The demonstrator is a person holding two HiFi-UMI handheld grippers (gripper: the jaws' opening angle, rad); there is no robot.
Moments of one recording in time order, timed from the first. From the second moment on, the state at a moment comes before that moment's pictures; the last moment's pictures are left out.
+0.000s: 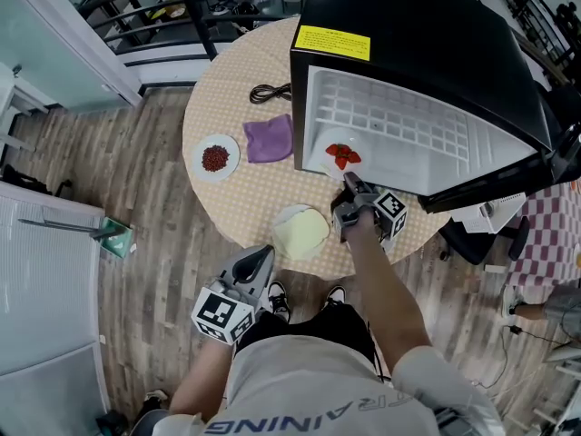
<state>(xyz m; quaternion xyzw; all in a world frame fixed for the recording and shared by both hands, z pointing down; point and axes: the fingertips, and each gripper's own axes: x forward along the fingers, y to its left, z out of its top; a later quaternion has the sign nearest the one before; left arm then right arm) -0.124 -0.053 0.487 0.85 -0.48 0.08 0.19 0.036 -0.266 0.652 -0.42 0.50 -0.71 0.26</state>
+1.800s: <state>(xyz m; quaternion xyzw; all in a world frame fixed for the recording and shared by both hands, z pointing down) -0.205 -0.006 0.504 0.80 -0.56 0.06 0.20 -0.072 -0.111 0.616 -0.33 0.62 -0.70 0.16</state>
